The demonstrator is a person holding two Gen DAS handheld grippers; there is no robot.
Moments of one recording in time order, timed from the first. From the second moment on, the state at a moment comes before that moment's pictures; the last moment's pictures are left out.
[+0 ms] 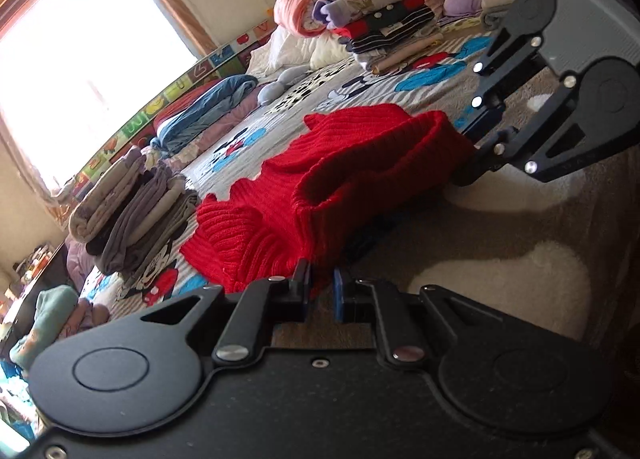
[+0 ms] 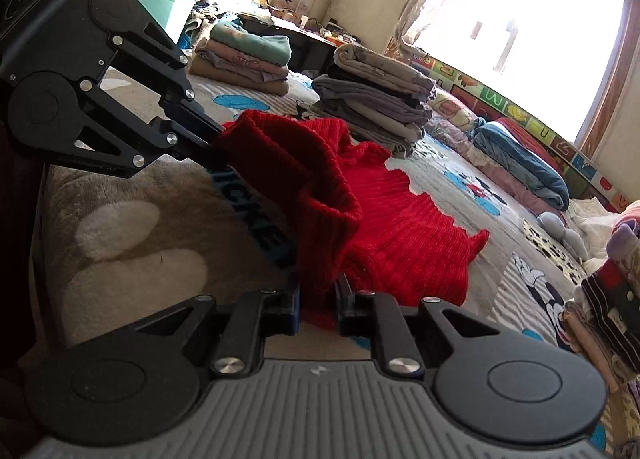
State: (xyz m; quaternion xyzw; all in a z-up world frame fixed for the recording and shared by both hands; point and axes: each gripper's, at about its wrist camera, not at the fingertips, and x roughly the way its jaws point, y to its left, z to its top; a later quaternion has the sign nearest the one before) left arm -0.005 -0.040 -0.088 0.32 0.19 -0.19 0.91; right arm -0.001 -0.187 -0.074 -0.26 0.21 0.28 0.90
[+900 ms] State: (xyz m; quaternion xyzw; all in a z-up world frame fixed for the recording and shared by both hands) left arm 0.052 0.043 -0.114 -0.36 0.35 -0.16 0.85; right arm 0.037 -0.257 -0.136 0.37 0.31 0.19 0.86
